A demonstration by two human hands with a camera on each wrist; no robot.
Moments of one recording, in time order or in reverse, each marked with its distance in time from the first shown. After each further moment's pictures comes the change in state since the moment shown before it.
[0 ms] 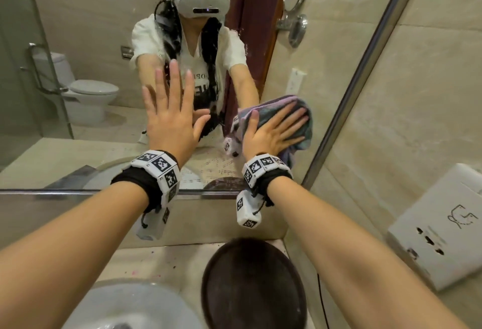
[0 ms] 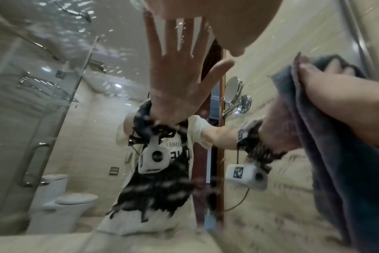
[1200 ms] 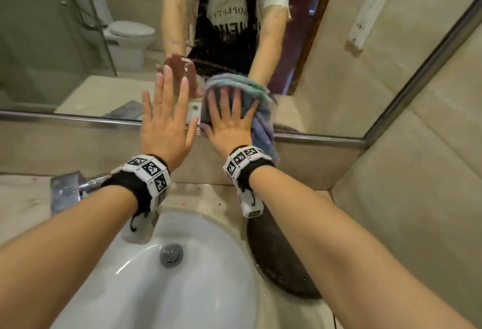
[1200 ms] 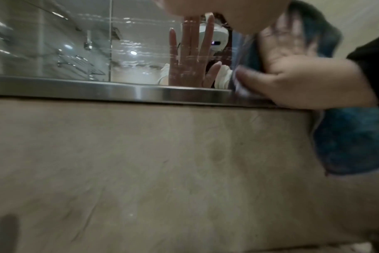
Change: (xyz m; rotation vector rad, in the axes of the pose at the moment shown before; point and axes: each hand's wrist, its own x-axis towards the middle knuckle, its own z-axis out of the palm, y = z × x) left_hand -0.138 -0.095 0.028 0.122 -0.155 0.027; right_hand -0.179 -0.016 0.069 -0.200 -0.418 -0.837
